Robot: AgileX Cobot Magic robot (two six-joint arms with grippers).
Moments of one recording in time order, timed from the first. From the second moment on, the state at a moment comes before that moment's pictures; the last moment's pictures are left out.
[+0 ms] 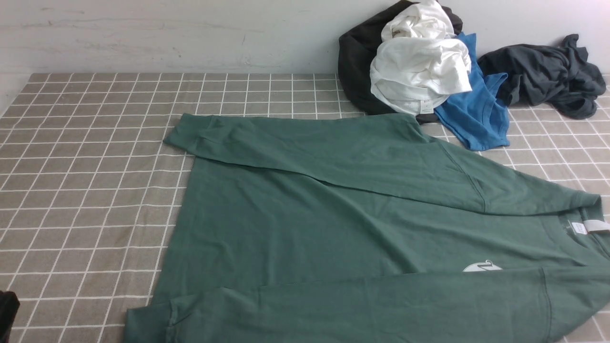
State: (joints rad) right arm 0.02 -0.01 0.03 0.03 0.12 0.00; left arm -0.09 -0.02 0.03 0.03 0.09 -0.01
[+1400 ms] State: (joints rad) right arm 0.22 1.10 -0.61 0.17 0.63 -0.24; left arm -0.09 1.58 -0.74 -0.33 0.67 0.20
